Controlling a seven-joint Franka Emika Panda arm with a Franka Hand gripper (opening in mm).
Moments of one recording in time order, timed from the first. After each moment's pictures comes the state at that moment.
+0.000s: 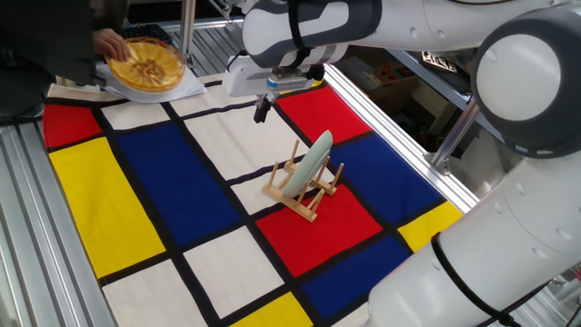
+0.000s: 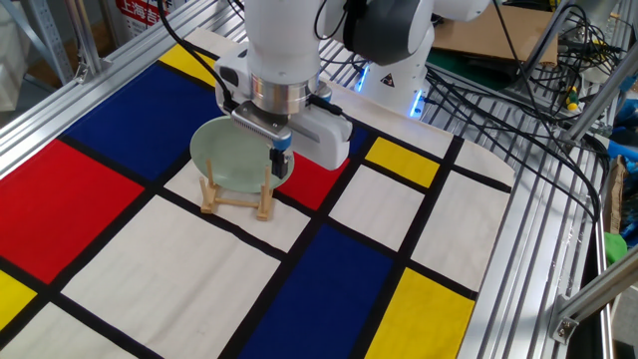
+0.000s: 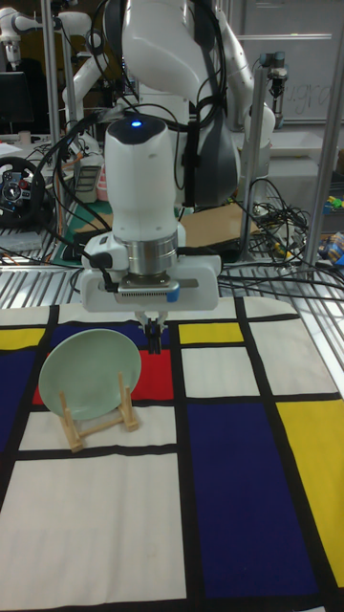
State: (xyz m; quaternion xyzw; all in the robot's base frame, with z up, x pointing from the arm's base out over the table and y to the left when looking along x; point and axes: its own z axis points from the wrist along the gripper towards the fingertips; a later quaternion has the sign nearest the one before) arm 0.507 -0.015 0.273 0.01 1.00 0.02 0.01
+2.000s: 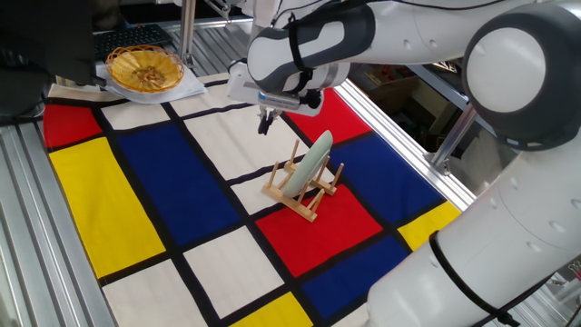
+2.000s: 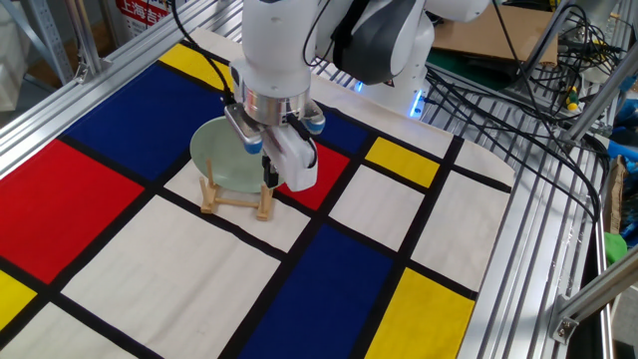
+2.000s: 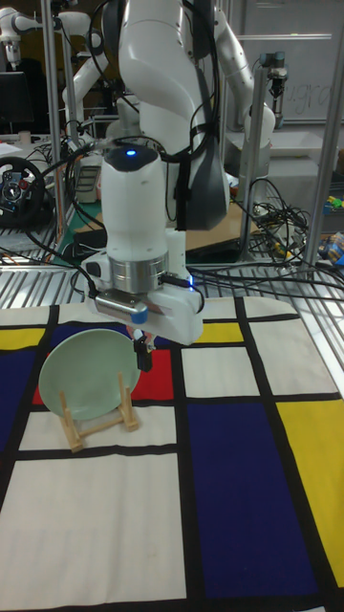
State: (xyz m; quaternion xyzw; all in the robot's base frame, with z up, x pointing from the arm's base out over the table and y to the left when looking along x) arm 0.503 -0.031 0.236 0.28 0.96 0.02 0.03
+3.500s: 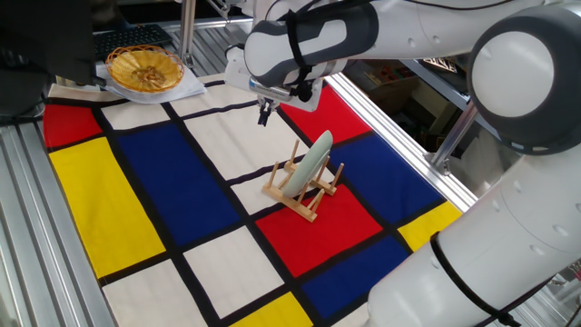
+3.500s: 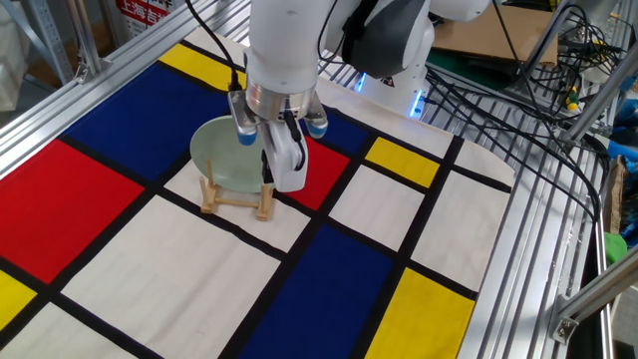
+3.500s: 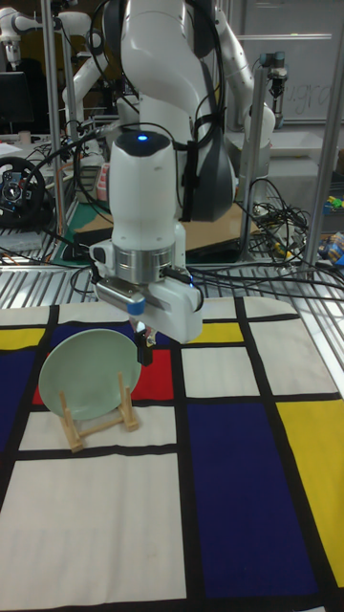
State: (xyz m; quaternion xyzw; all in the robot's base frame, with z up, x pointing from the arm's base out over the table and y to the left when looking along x) arm 0.511 -0.028 0.256 0.36 0.93 0.00 0.04
